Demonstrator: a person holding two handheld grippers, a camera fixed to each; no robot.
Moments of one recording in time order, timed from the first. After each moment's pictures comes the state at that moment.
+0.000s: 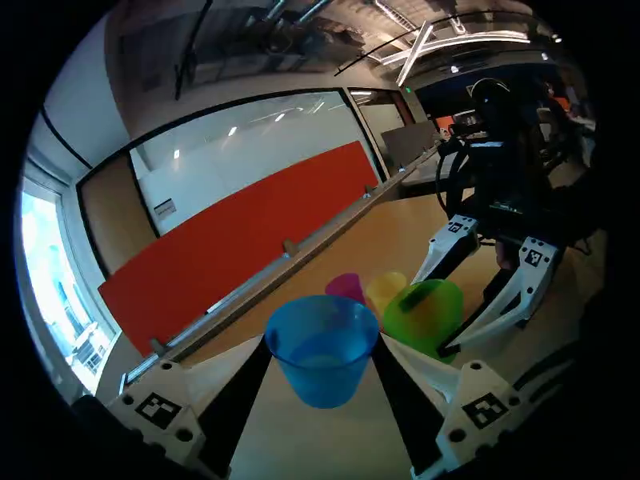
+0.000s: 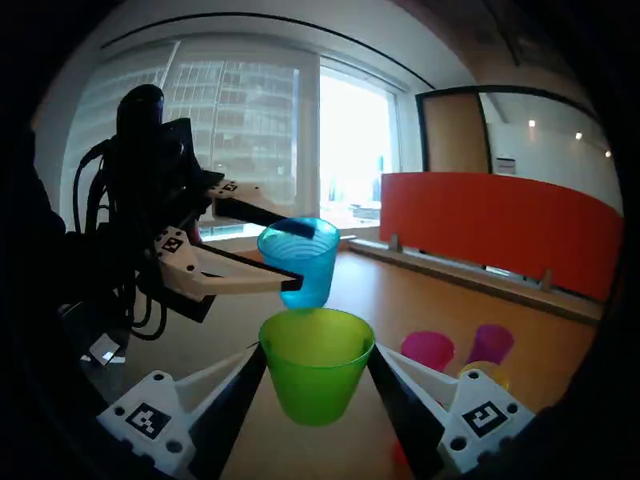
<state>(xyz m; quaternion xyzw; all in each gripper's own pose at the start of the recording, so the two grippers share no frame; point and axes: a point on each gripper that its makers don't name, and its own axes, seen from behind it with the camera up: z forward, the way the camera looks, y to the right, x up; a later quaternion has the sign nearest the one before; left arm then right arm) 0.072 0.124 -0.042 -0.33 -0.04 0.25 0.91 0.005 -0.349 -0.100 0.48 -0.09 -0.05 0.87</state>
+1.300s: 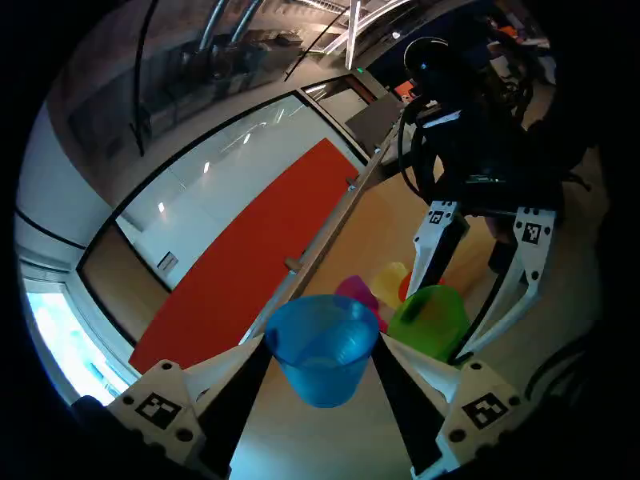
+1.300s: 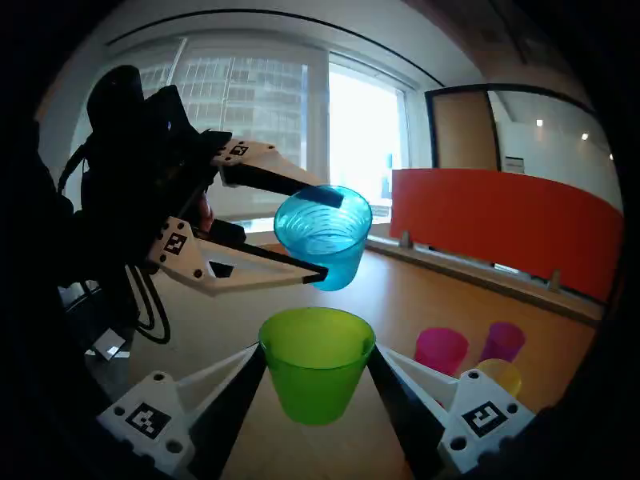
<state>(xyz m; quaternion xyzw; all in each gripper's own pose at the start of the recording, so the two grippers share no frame) 0.086 0.150 -0.053 -0.32 0.02 0.39 0.86 -0.003 -0.355 -0.109 0.50 -0.10 -0.06 0.86</state>
